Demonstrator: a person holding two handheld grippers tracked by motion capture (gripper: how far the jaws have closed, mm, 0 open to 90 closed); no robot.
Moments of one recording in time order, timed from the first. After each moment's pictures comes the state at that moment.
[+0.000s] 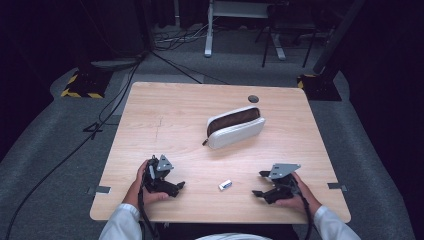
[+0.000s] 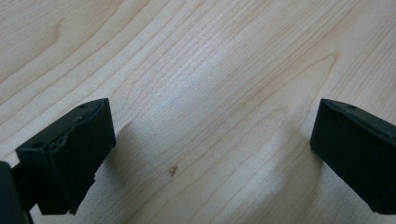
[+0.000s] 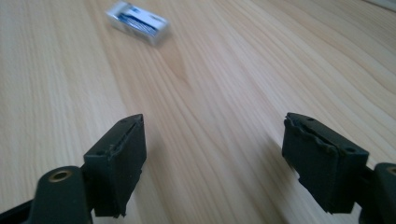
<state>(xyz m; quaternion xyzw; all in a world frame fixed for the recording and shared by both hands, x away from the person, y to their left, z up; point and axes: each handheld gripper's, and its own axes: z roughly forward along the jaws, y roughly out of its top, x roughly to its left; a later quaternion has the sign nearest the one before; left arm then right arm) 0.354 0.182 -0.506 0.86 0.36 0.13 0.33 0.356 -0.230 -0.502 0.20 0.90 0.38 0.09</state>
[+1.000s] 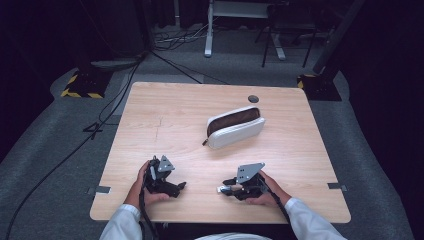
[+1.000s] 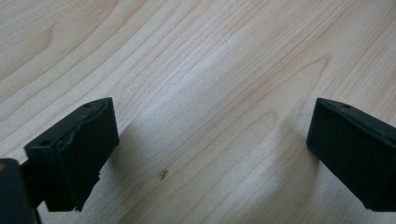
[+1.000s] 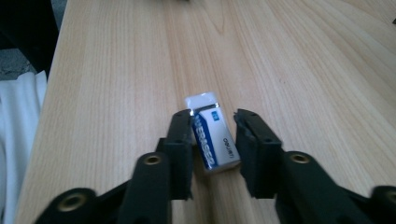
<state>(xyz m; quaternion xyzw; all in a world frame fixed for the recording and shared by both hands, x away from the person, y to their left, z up) 0.351 0.178 -0.505 0.86 0.35 0.13 0.33 0.360 -0.149 -0.500 0.07 0.91 0.41 0.04</state>
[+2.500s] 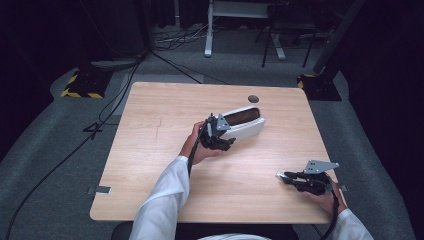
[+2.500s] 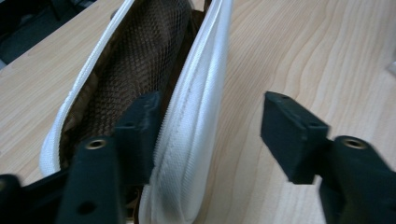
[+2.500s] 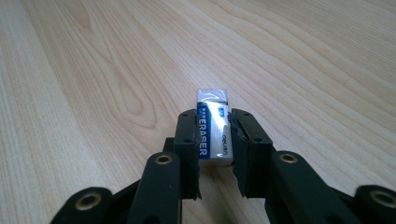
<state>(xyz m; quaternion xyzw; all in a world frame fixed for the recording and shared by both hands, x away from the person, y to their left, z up) 0.461 0.027 -0.431 0.87 0.24 0.18 0.38 0.364 -0.340 -0.503 0.28 0.86 0.41 0.12</state>
